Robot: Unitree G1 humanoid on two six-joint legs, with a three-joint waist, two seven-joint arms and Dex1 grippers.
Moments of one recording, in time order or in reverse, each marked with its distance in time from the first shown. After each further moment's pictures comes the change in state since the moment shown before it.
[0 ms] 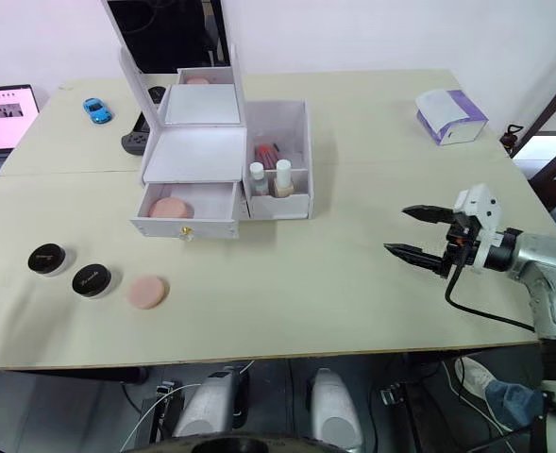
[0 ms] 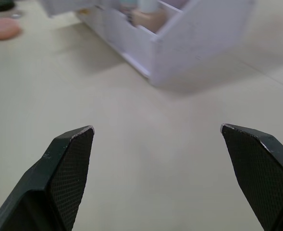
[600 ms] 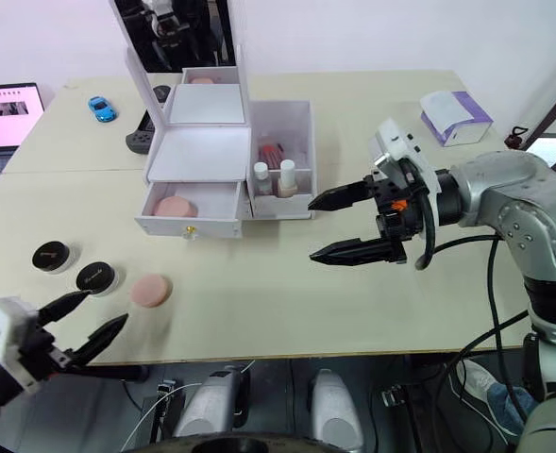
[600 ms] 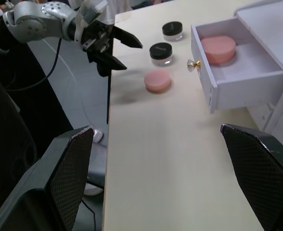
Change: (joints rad) left arm 0.199 -0.431 -0.374 -0.682 0.116 0.062 0.379; right arm -0.434 -0.092 0.211 -0.387 0.311 0.669 0.035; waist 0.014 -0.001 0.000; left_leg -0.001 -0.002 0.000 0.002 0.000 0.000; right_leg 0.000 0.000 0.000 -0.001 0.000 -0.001
